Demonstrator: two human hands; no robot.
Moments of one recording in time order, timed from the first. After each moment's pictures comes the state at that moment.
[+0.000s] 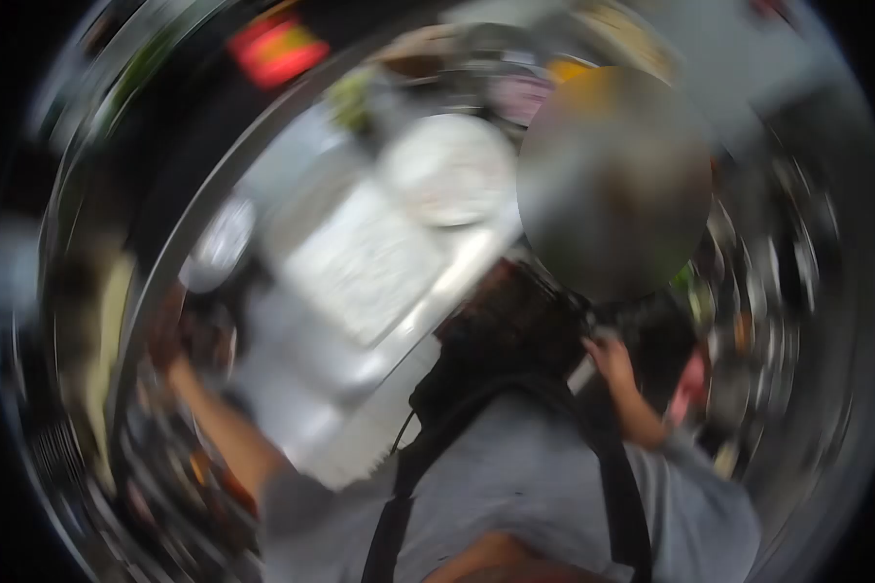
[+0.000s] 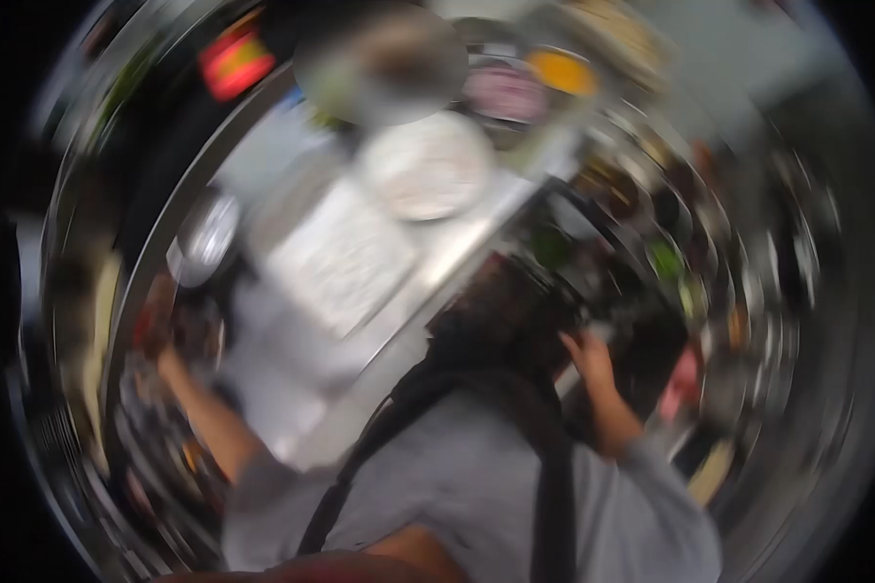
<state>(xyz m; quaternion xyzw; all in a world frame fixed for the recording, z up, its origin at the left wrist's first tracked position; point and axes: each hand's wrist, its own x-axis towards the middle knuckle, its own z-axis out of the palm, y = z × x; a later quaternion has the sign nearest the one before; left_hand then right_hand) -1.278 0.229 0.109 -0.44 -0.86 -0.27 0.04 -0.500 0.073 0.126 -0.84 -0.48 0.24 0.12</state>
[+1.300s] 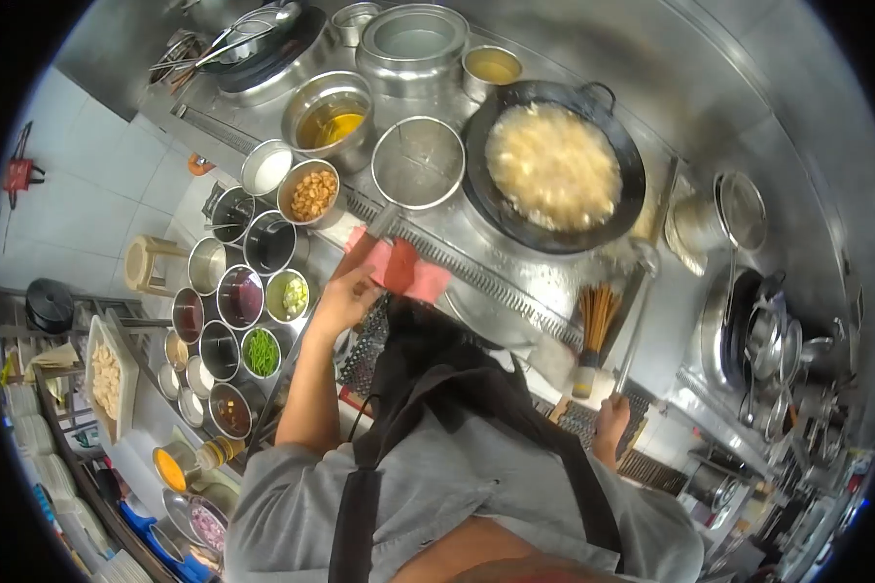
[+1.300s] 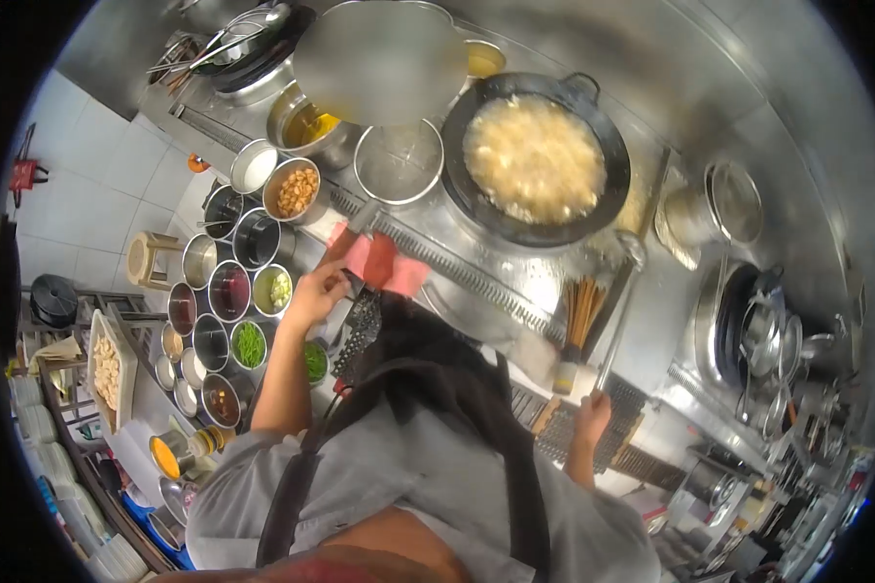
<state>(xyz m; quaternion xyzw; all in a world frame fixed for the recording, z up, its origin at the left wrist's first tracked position) -0.073 0.071 0.109 -0.84 0.15 0.19 -0.48 -0.476 -0.343 0.026 -0.75 0.54 -0.18 0.34</state>
